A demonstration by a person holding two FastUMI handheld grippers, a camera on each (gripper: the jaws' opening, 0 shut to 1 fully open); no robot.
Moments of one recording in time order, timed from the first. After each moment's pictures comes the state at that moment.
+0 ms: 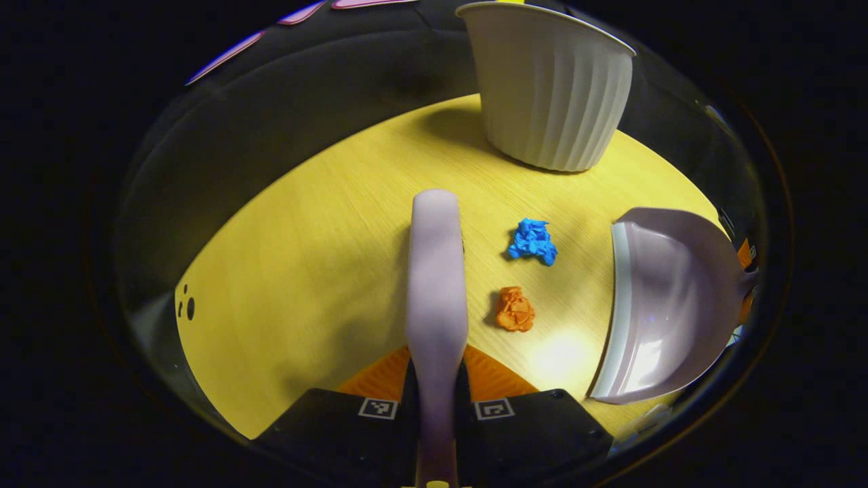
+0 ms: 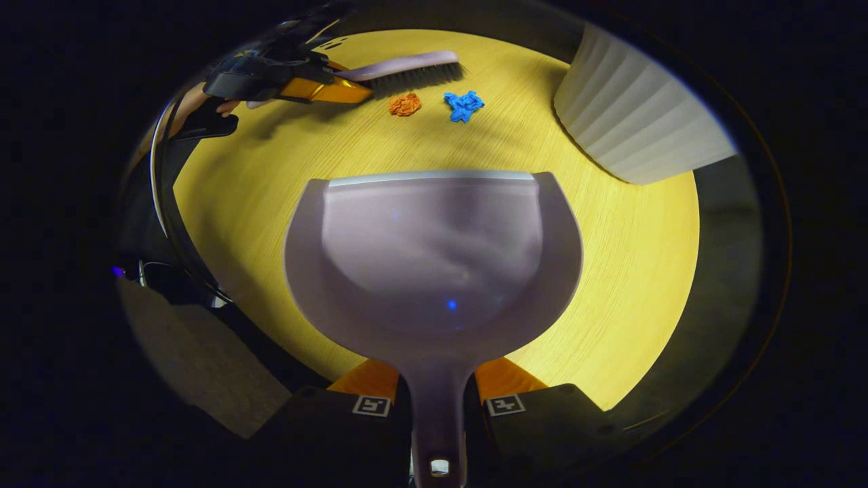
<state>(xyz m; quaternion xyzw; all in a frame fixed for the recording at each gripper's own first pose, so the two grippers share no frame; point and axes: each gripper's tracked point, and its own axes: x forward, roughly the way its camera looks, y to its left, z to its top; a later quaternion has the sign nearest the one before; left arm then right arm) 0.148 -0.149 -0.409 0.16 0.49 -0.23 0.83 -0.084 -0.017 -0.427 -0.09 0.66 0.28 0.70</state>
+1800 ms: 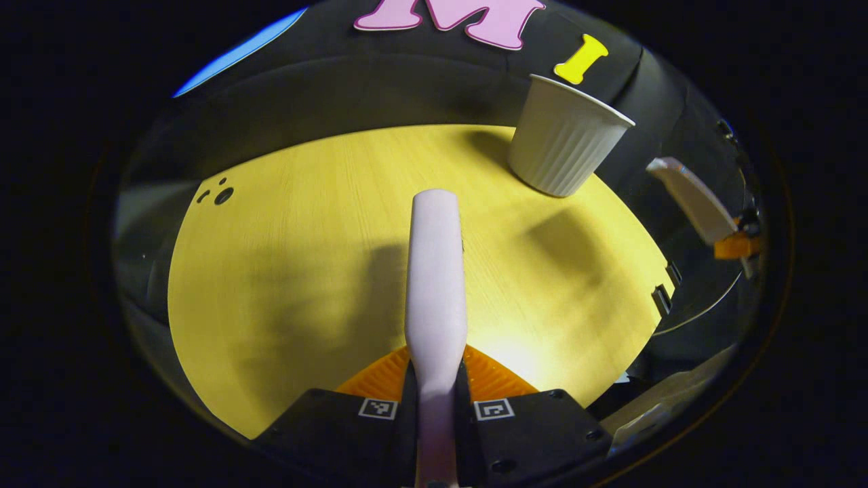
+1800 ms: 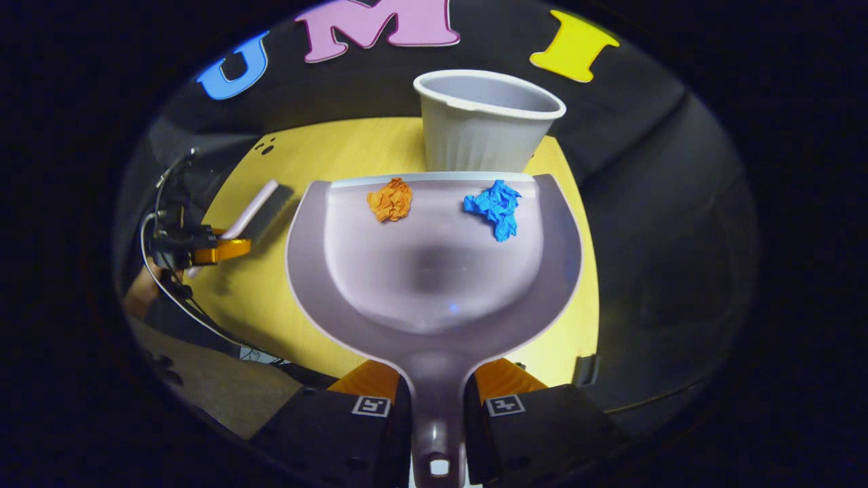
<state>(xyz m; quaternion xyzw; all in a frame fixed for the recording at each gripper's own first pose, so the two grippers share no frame) 0.020 -0.041 -0.327 -0.01 0.50 -0.18 0.85 -0.080 -0.105 -0.241 0.04 0.58 0.10 0.81</state>
